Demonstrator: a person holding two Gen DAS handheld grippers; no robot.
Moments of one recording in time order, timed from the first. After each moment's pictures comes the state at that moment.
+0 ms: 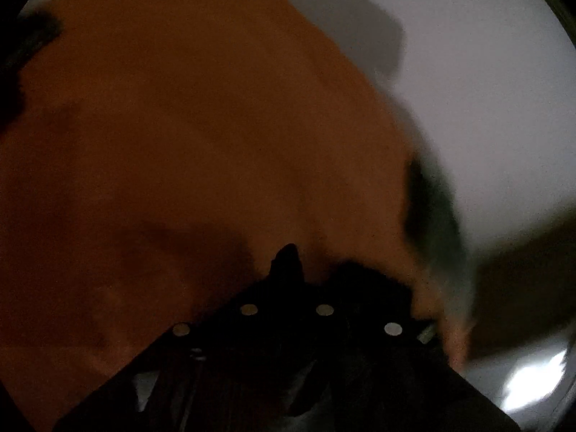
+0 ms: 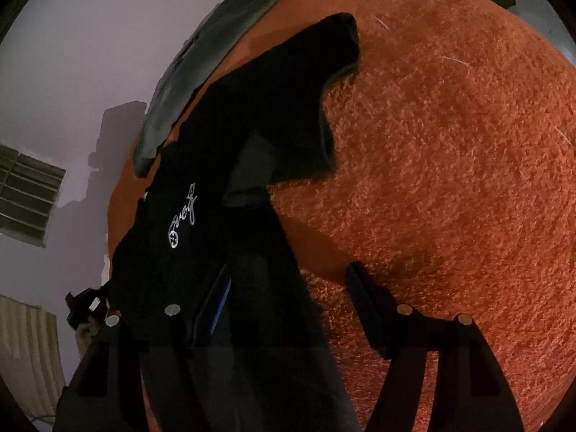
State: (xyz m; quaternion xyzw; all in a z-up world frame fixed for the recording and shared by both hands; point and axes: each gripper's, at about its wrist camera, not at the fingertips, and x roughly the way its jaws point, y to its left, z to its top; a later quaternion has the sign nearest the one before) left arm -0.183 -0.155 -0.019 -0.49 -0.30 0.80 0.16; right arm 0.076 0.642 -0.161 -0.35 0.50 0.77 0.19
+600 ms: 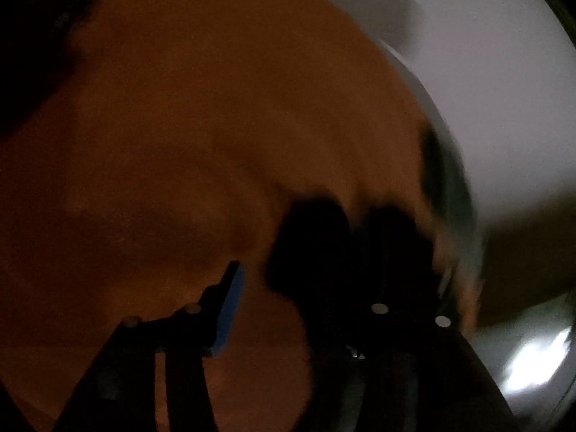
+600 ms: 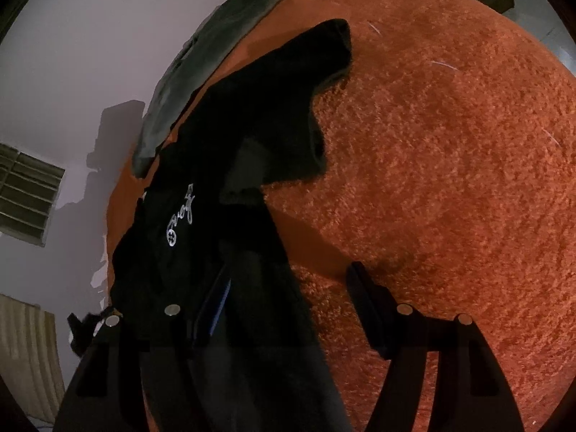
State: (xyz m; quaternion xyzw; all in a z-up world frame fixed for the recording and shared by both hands) left arm -0.109 -0.182 -0.019 -0.53 -0.13 0.81 0.20; right arm 0.085 0.641 -0.160 -0.35 0.50 0.77 0.20
